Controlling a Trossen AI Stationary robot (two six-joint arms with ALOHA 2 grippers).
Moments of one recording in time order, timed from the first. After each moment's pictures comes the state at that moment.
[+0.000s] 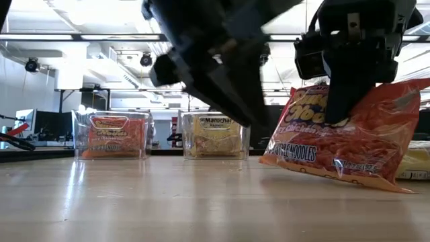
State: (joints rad) left arm -0.47 2.17 1.66 -0.63 -0.57 -0.92; right arm 0.34 1.52 0.78 -0.18 -0.06 0.99
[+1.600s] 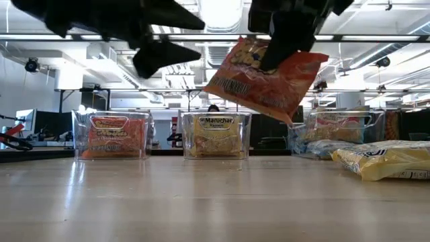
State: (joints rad) left arm -0.25 1.41 0.63 0.55 -0.32 -0.41; right arm 0.06 1.52 1.09 -0.43 -0.21 0.28
